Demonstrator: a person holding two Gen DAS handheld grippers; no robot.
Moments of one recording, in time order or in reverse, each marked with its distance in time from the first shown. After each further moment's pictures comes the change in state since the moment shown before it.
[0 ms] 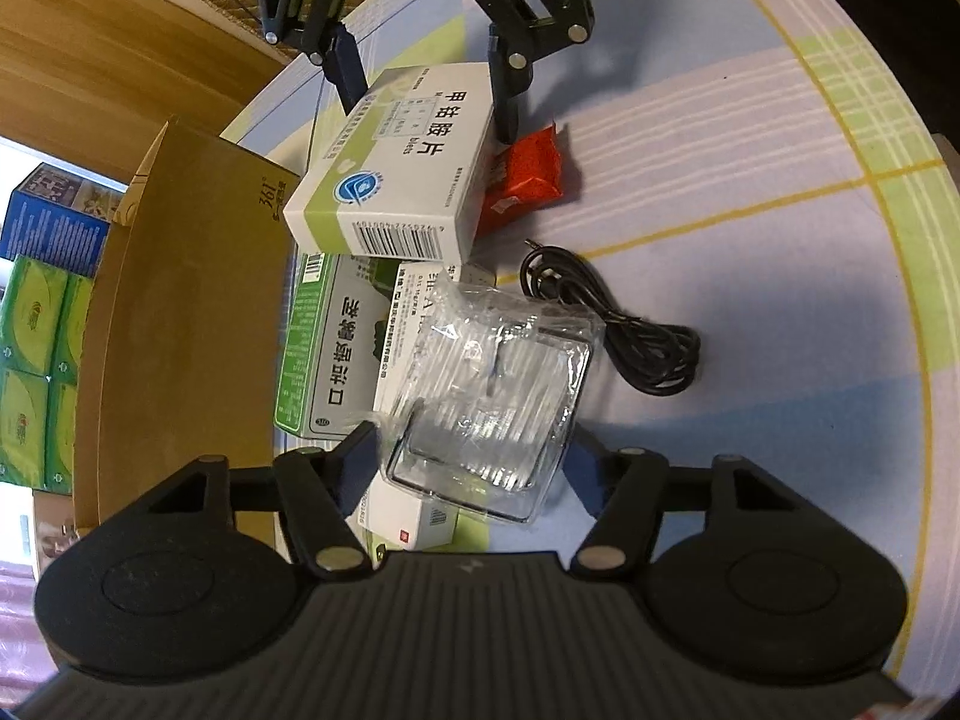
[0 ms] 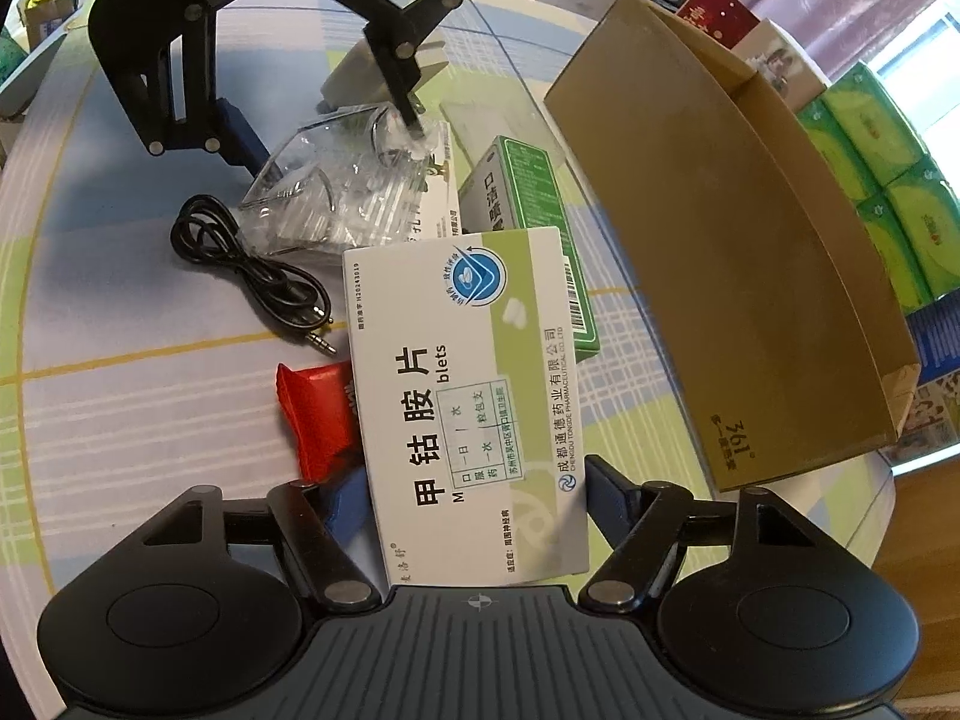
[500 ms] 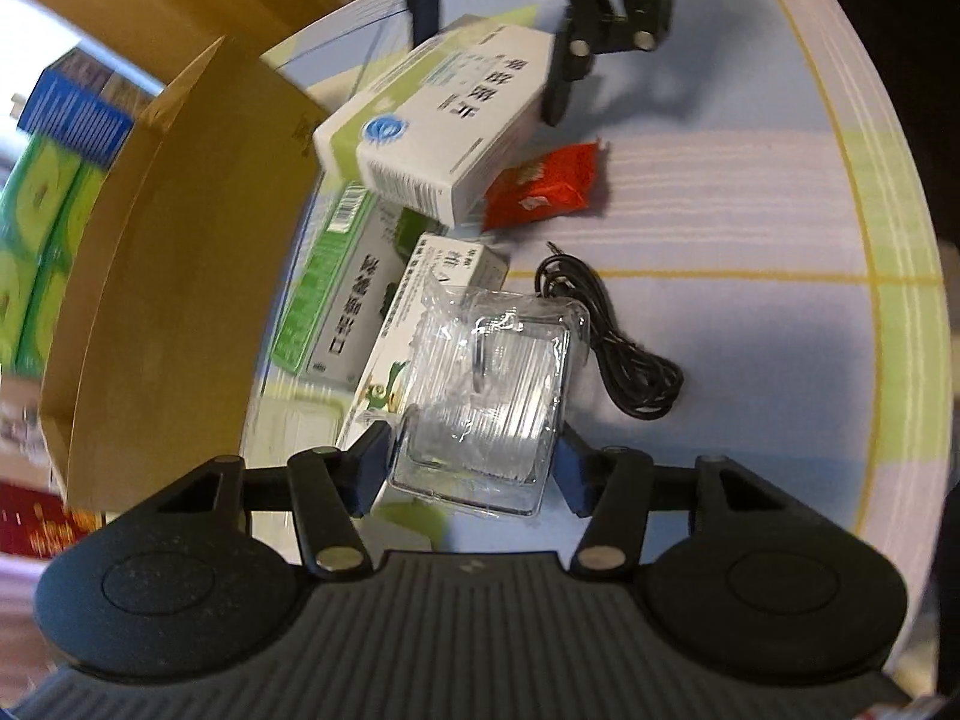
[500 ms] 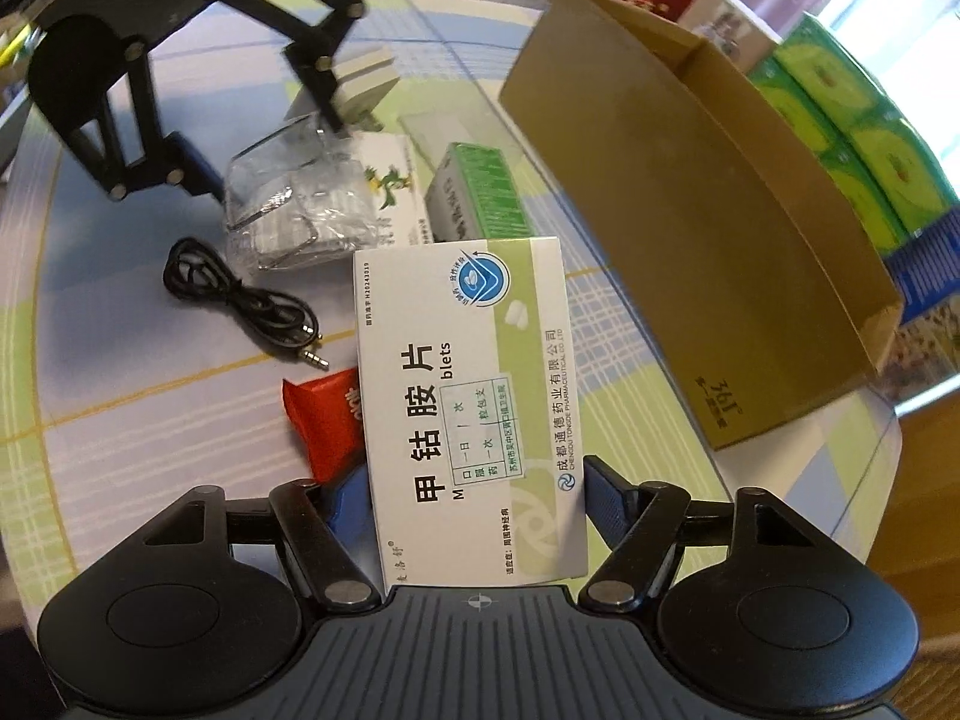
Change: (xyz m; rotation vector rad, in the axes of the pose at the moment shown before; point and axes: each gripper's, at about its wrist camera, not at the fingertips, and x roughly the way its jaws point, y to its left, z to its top) left arm -0.009 0.021 0.007 -0.261 0.079 -0.055; right arm -0.020 -0.010 -0.001 0.144 0.005 0.003
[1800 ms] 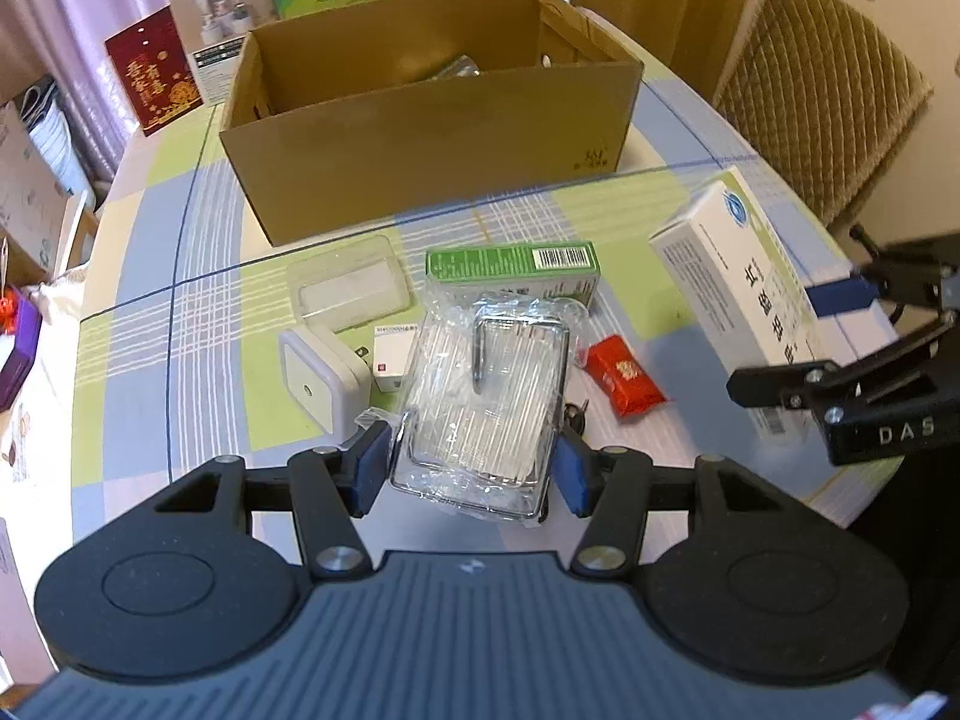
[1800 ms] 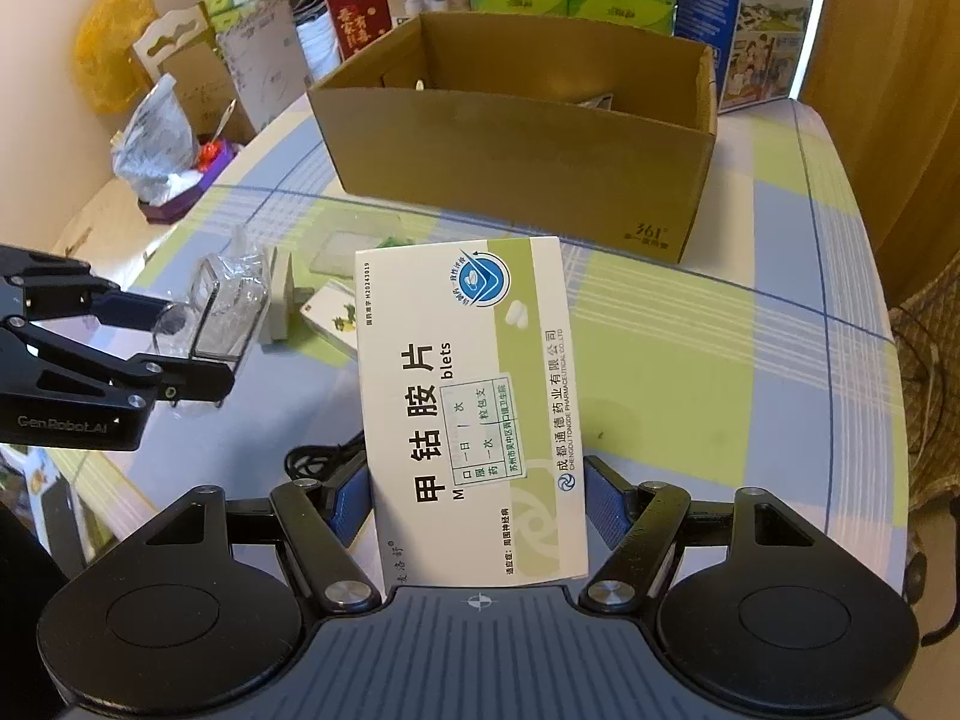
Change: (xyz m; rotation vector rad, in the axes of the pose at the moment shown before) left arm -0.105 0.053 0.003 -1.110 0.084 -0.002; right arm -0.100 -0.015 0.018 0.825 0.006 0.065
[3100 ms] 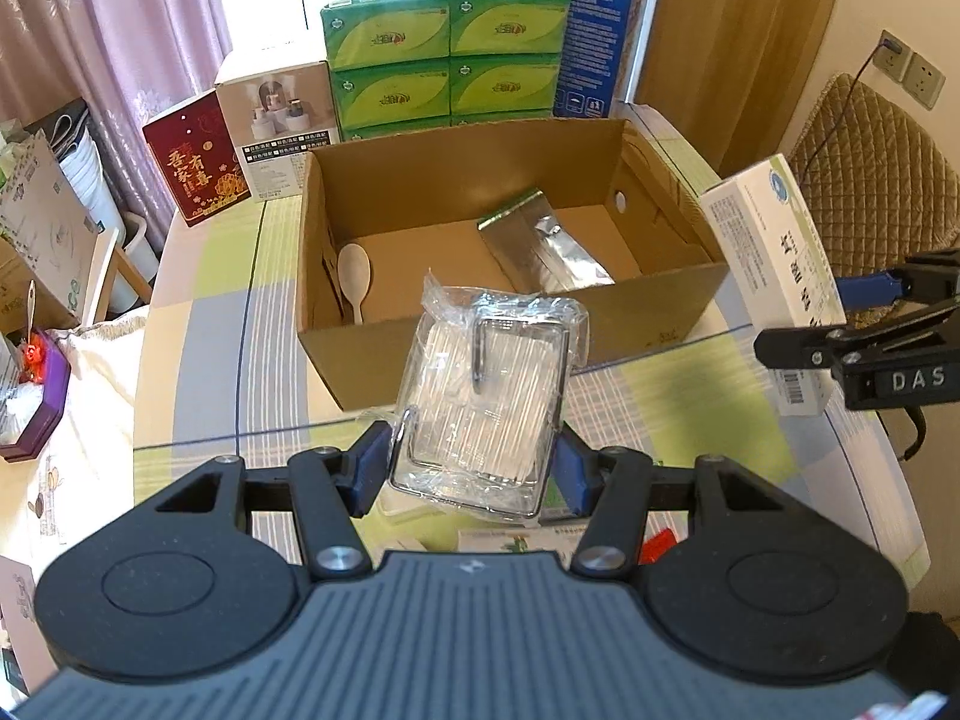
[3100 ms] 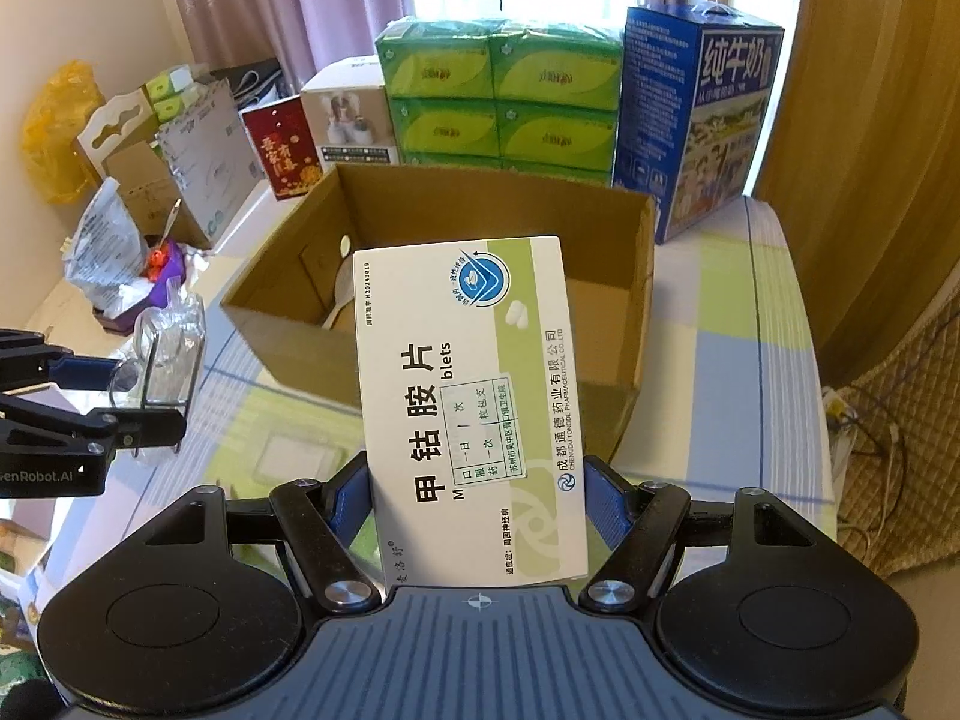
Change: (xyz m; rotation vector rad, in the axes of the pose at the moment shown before) left arm -0.010 0.057 0.133 -0.059 -0.063 0.038; right arm -0.012 -0.039 0.145 0.056 -0.094 -0.065
